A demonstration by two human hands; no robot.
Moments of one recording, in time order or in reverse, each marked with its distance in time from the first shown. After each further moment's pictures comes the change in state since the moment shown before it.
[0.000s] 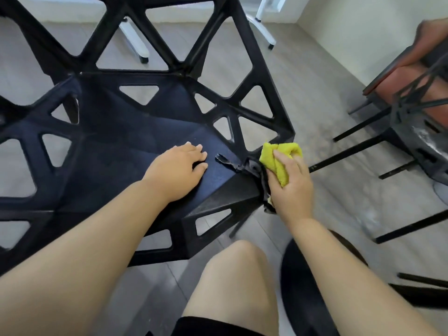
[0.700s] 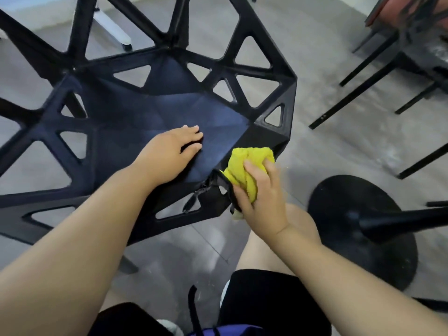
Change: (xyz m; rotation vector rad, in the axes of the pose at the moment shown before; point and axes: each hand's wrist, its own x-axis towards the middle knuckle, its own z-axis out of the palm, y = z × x) left_hand -0.035 -0.030 -0.016 -0.045 -0.054 0.147; right_hand -0.121 -0.071 0.041 0.154 0.062 -0.115
